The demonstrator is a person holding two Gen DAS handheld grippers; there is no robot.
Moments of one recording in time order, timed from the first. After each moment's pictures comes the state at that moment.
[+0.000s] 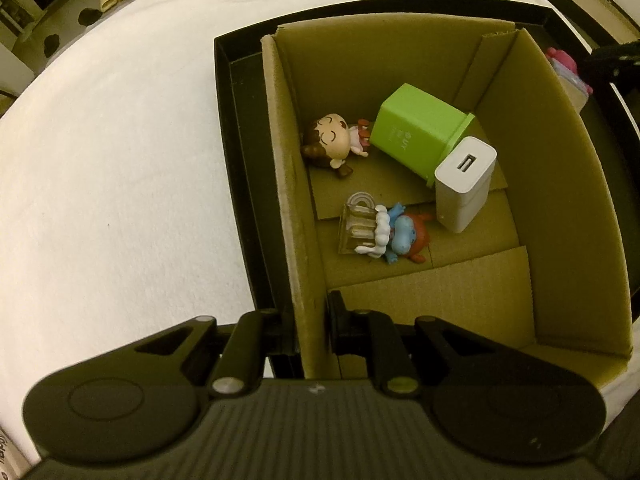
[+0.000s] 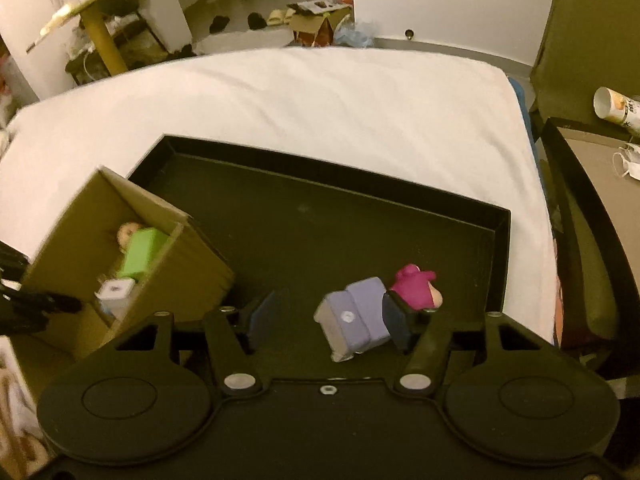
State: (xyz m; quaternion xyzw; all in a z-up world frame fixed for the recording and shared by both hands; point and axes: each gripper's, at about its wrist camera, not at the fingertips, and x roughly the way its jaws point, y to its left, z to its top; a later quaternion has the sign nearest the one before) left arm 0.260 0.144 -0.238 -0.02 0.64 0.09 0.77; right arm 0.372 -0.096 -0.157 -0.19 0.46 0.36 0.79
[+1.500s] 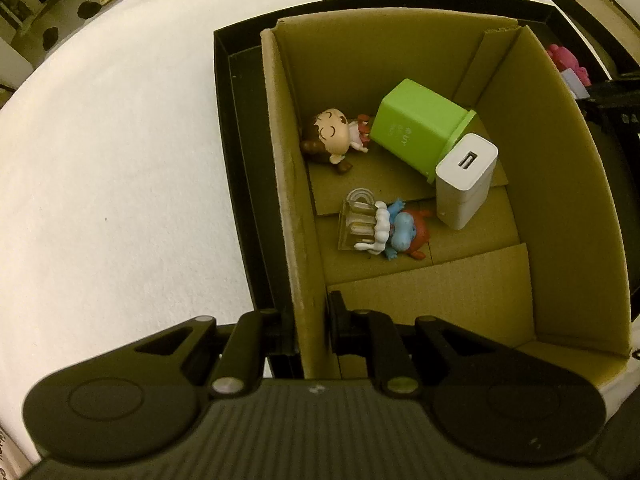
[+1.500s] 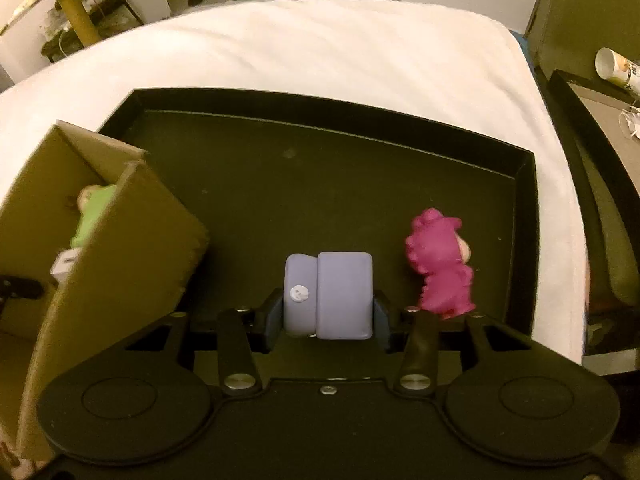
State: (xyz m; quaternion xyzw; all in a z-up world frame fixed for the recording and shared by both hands) left arm 0.263 0.148 -0.244 -0.03 0.64 0.09 0.76; right arm 0.361 -0.083 -0.201 -0.20 0.50 0.33 0.78
